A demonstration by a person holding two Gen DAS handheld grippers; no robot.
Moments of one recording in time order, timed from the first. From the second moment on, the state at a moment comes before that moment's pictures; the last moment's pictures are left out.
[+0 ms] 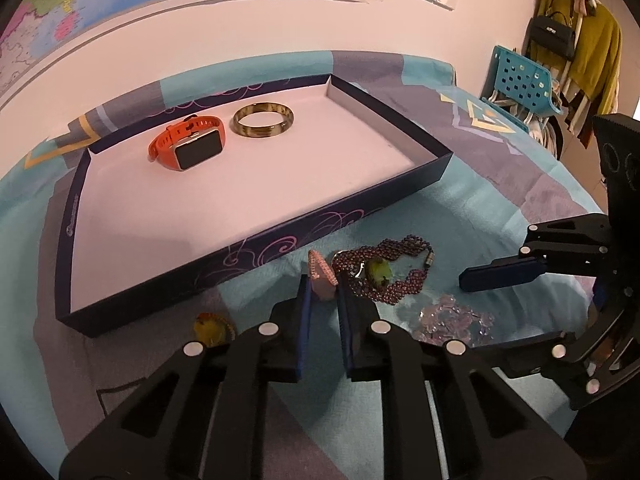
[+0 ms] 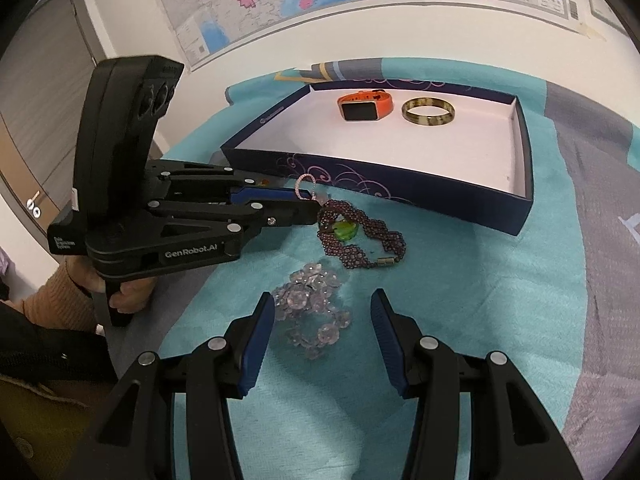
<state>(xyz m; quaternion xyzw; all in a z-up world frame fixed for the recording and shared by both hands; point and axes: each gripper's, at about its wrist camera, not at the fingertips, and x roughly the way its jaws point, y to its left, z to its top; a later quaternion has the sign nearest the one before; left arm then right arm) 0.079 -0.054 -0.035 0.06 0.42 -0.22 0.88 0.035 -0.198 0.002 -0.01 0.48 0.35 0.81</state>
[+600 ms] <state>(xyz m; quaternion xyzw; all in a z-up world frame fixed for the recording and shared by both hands) 0.055 -0.022 -0.011 0.02 0.39 -0.21 0.89 0.033 -0.194 0.012 -0.03 0.47 0.35 0.81</state>
